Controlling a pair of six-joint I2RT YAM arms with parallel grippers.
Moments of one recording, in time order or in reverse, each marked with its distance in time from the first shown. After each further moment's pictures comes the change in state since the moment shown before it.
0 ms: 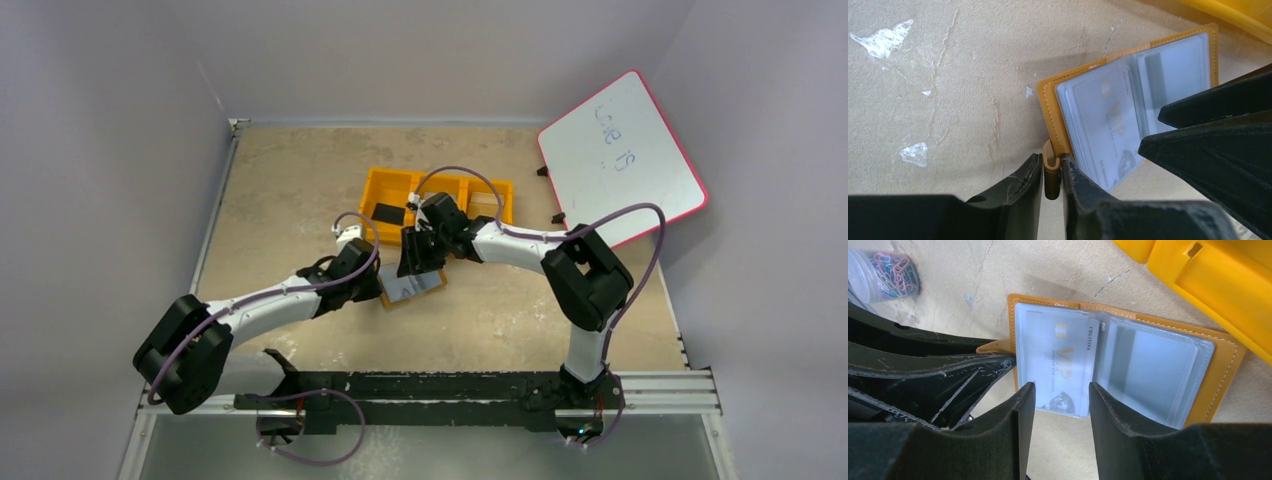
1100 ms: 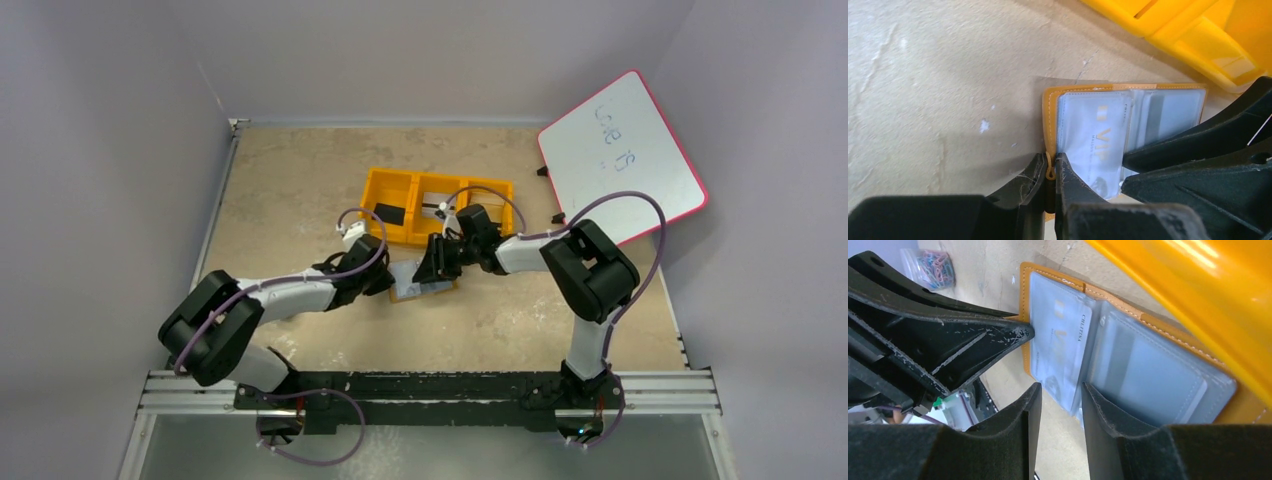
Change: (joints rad) left arm 0.003 0.151 0.005 0.185 0.017 -0.145; right arm -0.133 0.020 -0.265 0.370 -0.270 0.115
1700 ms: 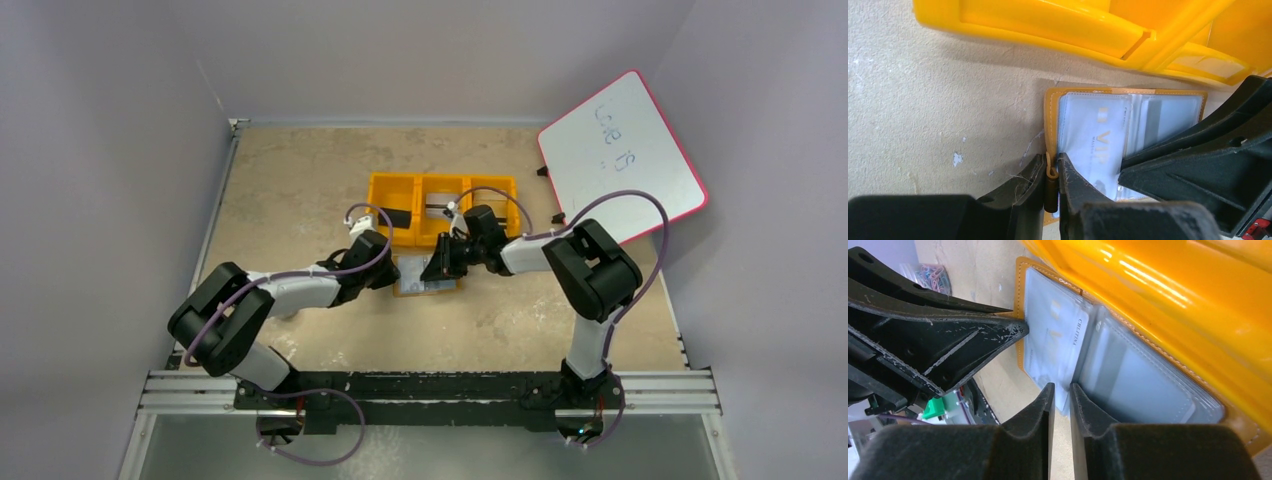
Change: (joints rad) left arm 0.008 0.079 0.029 0.116 0.063 0.084; right arm -0.053 -0.003 -0.053 0.074 -0.026 0.032
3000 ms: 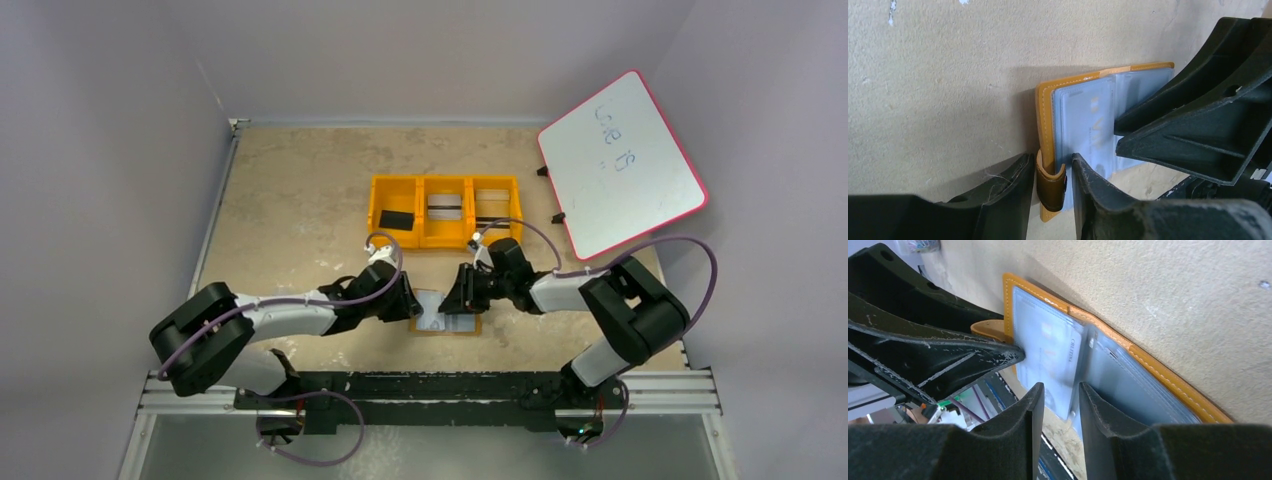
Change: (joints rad) left arm -0.206 -0.129 -0.110 0.002 0.116 -0.066; right arm 0.015 -0.309 -0.372 0.041 0.036 0.098
